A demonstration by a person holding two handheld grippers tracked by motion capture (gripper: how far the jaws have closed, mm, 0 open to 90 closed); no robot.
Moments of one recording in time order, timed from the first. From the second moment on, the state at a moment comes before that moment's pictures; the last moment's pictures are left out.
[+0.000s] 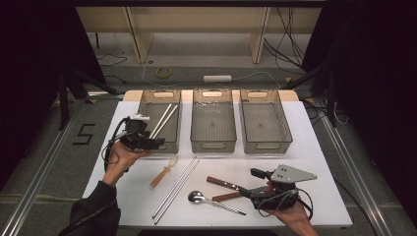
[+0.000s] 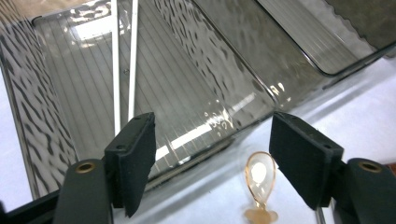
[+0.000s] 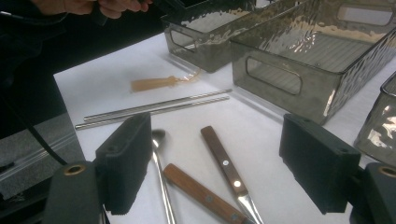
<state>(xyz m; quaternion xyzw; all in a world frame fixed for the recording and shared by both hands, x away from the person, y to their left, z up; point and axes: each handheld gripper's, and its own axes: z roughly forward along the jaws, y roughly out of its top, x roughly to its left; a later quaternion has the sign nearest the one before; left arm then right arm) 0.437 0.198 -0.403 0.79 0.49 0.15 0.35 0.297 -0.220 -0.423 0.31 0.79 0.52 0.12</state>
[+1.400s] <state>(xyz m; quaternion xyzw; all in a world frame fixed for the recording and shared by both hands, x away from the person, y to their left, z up) 0.346 0.161 -0.443 0.82 0.46 0.13 0.32 0.296 -0.218 -0.423 0.30 0.79 0.52 0.12</state>
